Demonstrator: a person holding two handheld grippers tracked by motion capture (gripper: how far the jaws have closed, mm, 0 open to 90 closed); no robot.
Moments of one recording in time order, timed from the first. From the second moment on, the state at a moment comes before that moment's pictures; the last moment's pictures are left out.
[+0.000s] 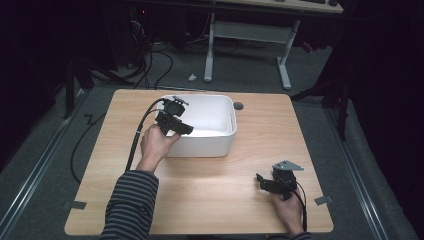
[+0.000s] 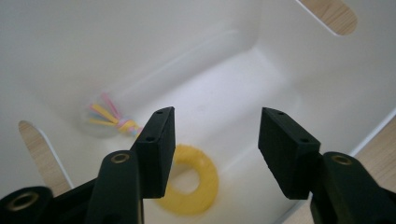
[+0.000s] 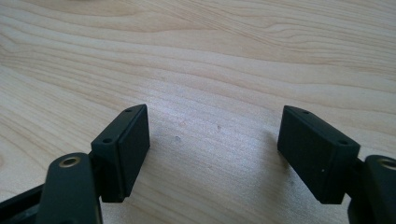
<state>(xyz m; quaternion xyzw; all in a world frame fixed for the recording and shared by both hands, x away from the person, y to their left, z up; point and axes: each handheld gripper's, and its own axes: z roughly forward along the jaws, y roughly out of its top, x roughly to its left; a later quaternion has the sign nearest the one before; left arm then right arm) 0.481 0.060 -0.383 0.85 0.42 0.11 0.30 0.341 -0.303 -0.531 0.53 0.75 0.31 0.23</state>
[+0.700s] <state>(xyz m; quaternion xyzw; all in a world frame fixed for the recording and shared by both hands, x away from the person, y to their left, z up) 0.449 0.100 -0.358 0.82 0.42 0.14 0.36 0.341 -0.303 -0.531 0.53 0.75 0.31 0.23</state>
